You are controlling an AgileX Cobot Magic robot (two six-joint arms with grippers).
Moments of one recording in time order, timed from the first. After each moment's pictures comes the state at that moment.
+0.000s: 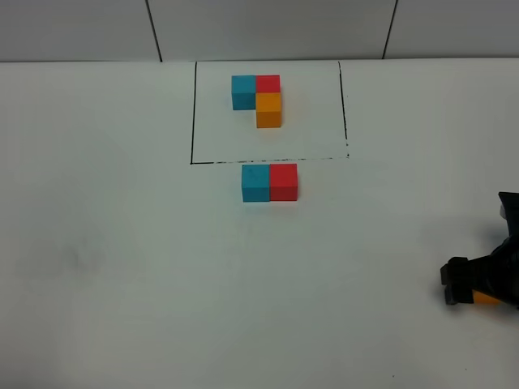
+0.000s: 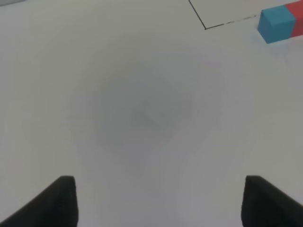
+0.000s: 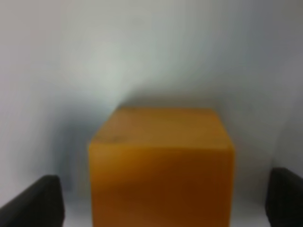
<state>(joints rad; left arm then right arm) 0.02 -0.01 -0.51 -0.18 1.07 0.28 0.05 1.65 -0.55 0.12 0.39 0.00</state>
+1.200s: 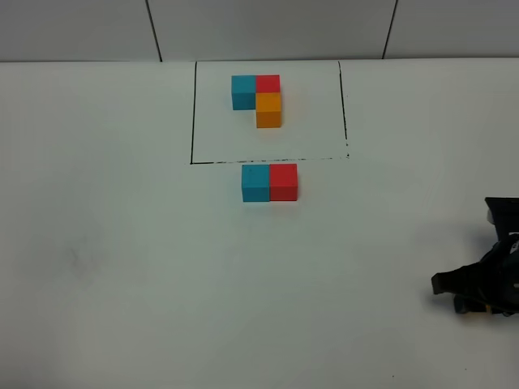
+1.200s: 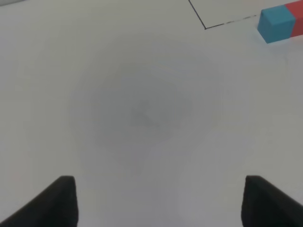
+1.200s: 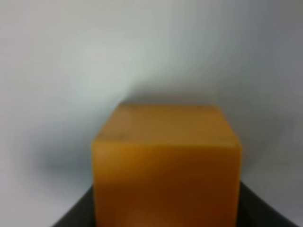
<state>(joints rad) 0.02 -0.01 -0.51 -0.18 1.07 0.28 0.12 1.63 -0.56 0.12 0.44 0.00</state>
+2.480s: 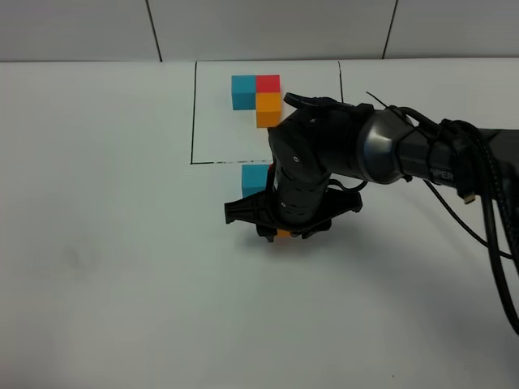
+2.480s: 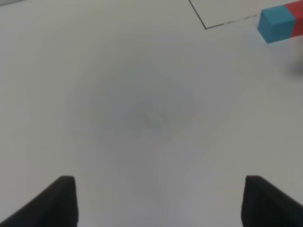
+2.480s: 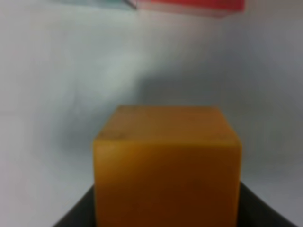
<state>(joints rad) 0.02 -0.01 -0.51 -0.18 1.07 0.28 0.71 2.10 -1.44 -0.07 0.81 0.63</state>
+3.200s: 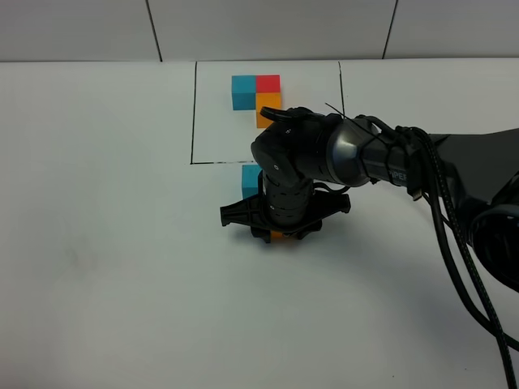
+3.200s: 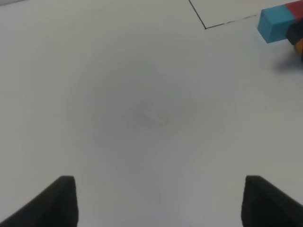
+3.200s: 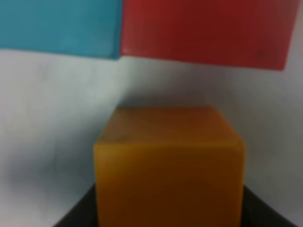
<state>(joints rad) 0.02 -0.01 -0.51 -0.18 1.07 0.28 0.71 2.22 -1.52 -0.14 0.82 0.69</state>
